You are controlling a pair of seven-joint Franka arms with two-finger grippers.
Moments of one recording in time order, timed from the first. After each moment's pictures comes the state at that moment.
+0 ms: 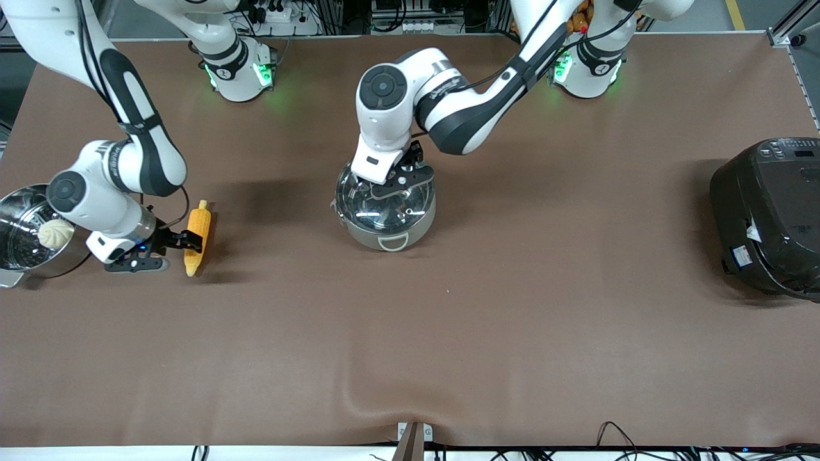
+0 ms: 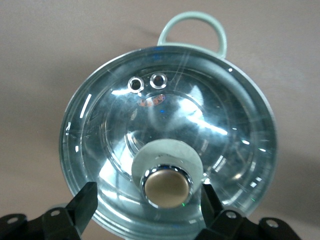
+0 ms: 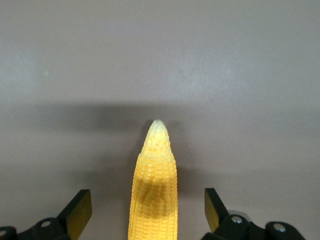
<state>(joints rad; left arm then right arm) -0.69 0.65 -0.32 -1.33 0.08 1.92 -1.34 -0.07 0.36 -0.02 -2.18 0.03 2.53 -0.18</state>
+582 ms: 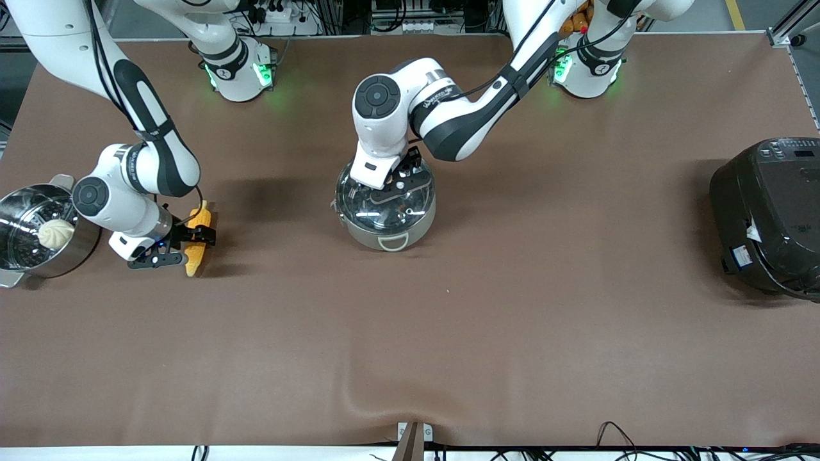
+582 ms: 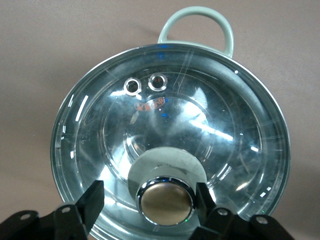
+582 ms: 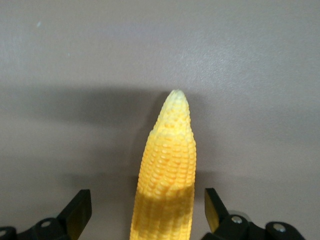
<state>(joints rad) -0.69 0.67 -0.31 -1.33 0.09 1.93 -1.34 -0.07 0.38 -0.02 -2.22 0.03 2.54 -0.25</state>
